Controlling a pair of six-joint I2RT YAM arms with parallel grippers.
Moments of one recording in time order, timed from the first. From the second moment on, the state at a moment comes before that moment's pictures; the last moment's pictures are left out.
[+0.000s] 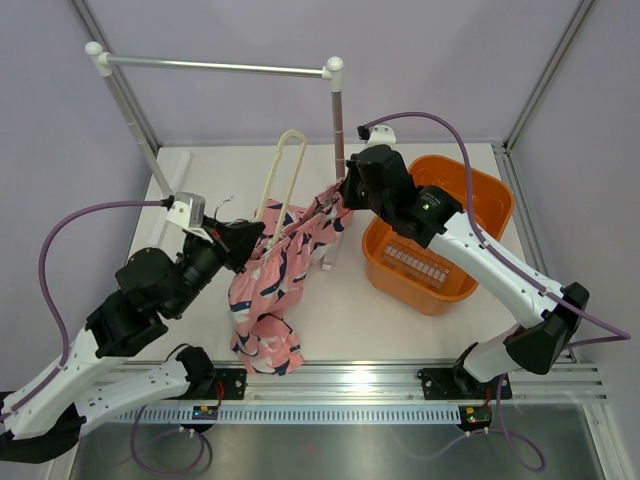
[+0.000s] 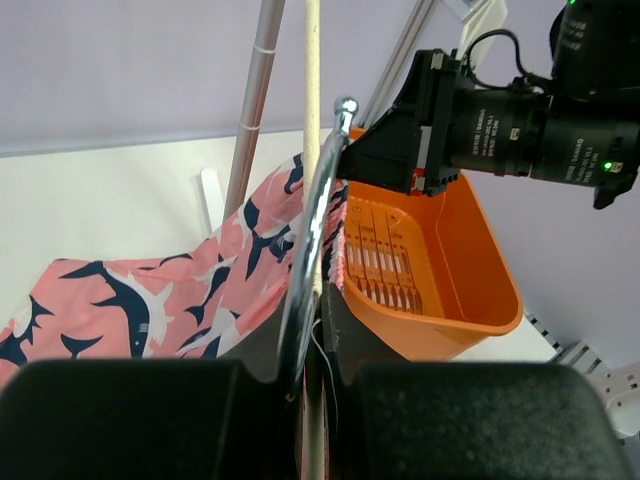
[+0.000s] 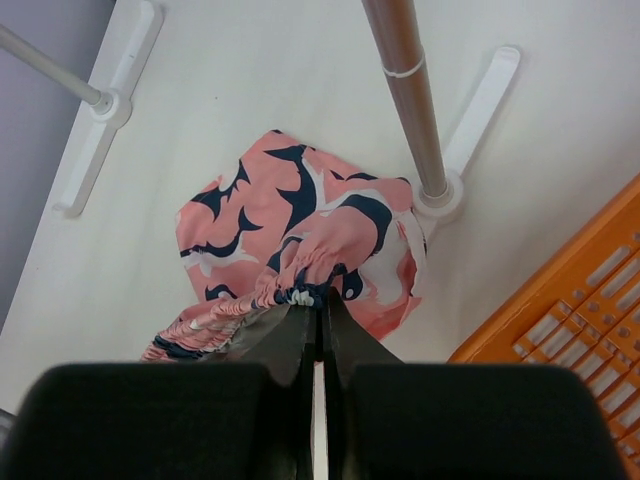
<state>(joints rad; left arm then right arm) -0.95 0.64 1.03 -0.35 -0.36 -0.34 0.79 1.47 1.58 -0.58 0.34 0.50</state>
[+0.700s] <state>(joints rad) -0.95 0.94 1.13 -0.12 -0.52 -0.18 1.21 1.52 1.63 -0.64 0.29 0.49</state>
